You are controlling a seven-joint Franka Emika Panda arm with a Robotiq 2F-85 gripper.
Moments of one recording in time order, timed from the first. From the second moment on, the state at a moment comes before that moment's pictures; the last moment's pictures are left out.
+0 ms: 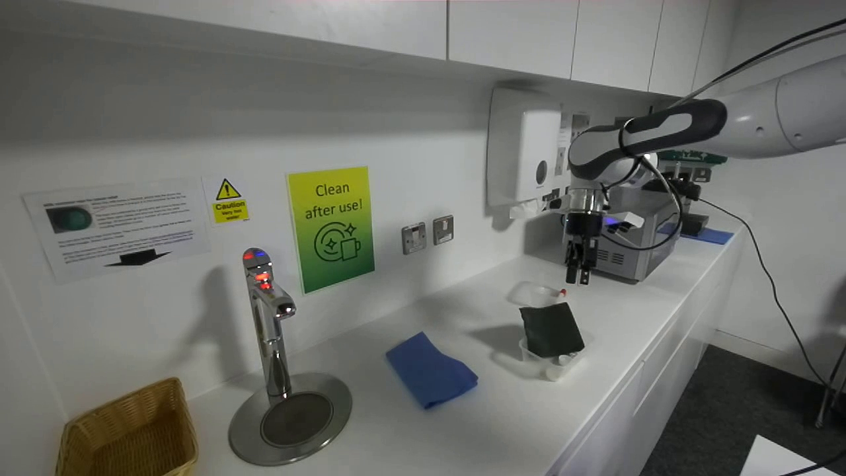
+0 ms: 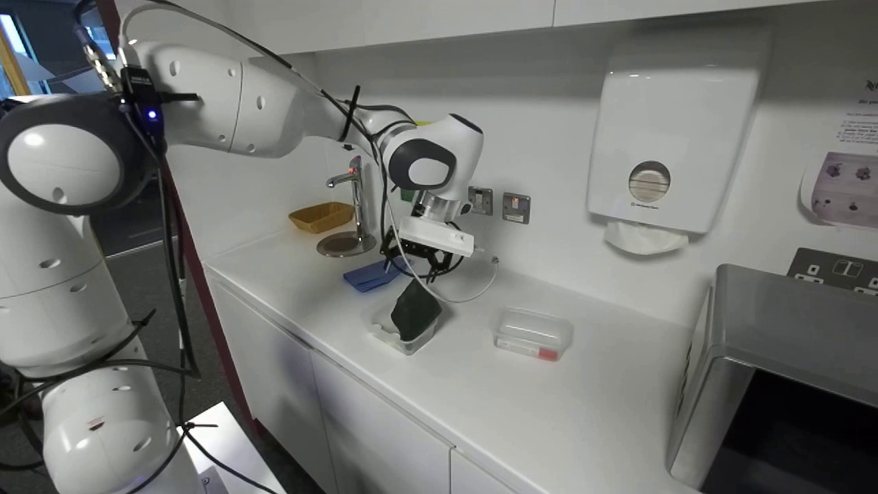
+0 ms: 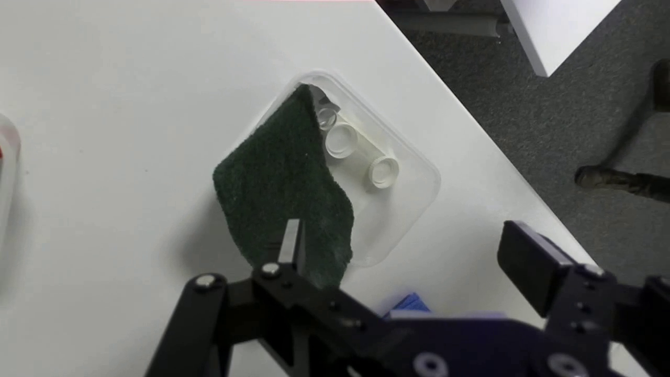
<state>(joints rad) -0.05 0.01 -0.19 -1.92 0.28 1.68 -1.09</state>
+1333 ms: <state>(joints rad) -0.09 0.31 -0.04 -1.65 0.27 1.65 -1.30</state>
